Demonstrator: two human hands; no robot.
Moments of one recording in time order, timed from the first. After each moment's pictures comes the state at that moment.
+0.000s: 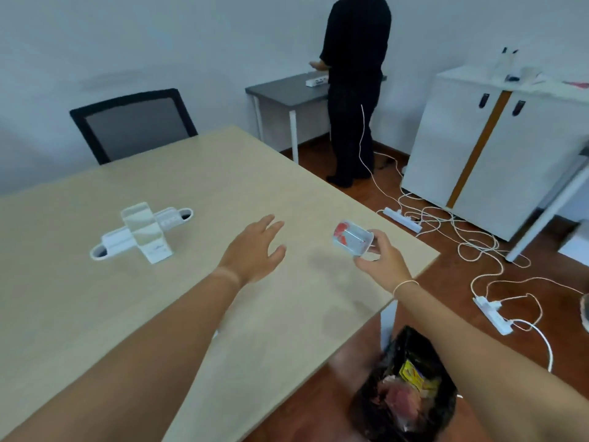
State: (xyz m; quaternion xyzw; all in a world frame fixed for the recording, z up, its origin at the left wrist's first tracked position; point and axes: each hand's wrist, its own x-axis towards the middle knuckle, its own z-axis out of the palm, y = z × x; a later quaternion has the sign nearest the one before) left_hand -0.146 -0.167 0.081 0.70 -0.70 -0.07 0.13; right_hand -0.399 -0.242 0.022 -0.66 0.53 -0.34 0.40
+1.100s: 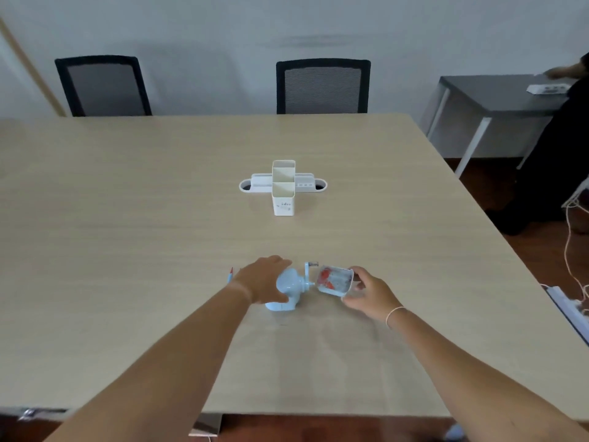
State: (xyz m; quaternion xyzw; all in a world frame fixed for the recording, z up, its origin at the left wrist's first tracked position) left_hand -0.057 -0.065 0.022 0.87 -0.43 -0.23 0.02; right_hand -0.219 -0.252 -0.040 -0.85 0.29 -0.03 0.44
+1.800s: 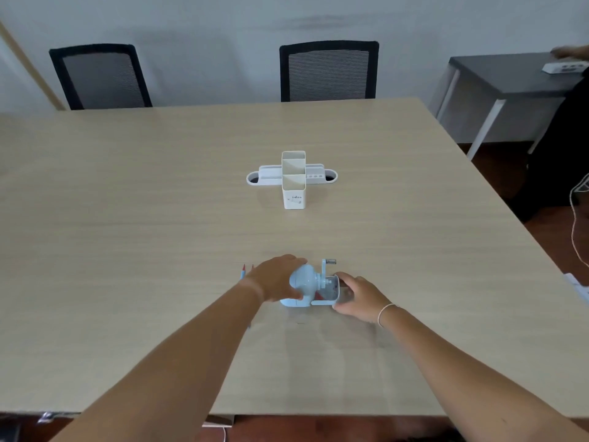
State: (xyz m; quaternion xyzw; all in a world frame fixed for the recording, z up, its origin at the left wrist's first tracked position) left_hand -0.041 -0.064 0.012 0.85 -0.46 -0.25 0.05; right_hand -0.182 -0.221 -0.056 -0.88 0.26 0.08 0.40
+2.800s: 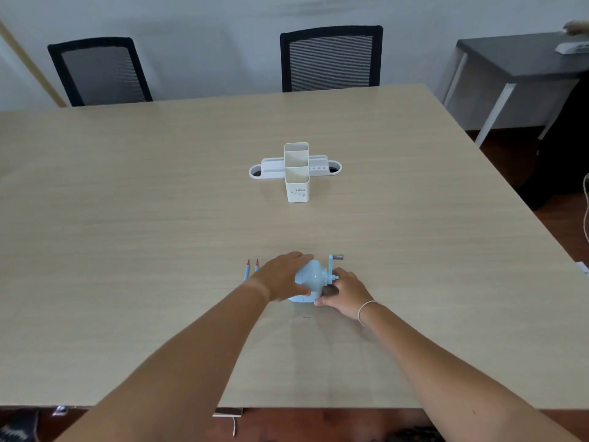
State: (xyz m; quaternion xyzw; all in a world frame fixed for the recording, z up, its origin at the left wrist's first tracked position) left_hand -0.048 -0.063 0.011 0.84 -0.46 -0.27 0.09; right_hand -0.156 -0.192 -0.076 -0.87 0.28 0.08 0.41
